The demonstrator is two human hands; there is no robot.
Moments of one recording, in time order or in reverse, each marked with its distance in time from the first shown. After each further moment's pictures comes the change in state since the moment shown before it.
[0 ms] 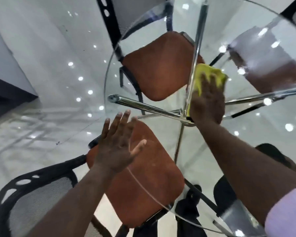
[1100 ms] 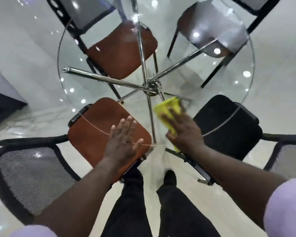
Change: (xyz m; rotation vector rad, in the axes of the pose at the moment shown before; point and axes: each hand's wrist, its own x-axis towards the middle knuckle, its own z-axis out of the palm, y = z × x) left_hand -0.159 0.246 0.000 -0.012 -0.341 0.064; right_hand -0.295 0.236 -0.108 0.051 -0.226 -0.397
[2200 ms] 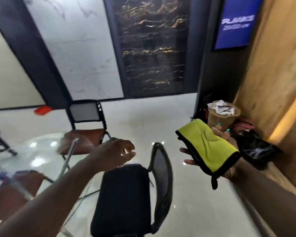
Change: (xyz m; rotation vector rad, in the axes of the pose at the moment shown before) left_hand -0.155 0.542 -0.210 0.079 0.051 1.011; right_hand -0.589 0.191 -0.349 2.032 0.706 0.311
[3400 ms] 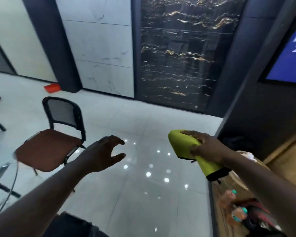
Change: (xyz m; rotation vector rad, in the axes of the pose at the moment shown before) left_hand 0.573 -0.050 0.040 -0.047 0.166 -0.323; right_hand 0.465 -0.443 -0.238 -1.631 0.133 0.131
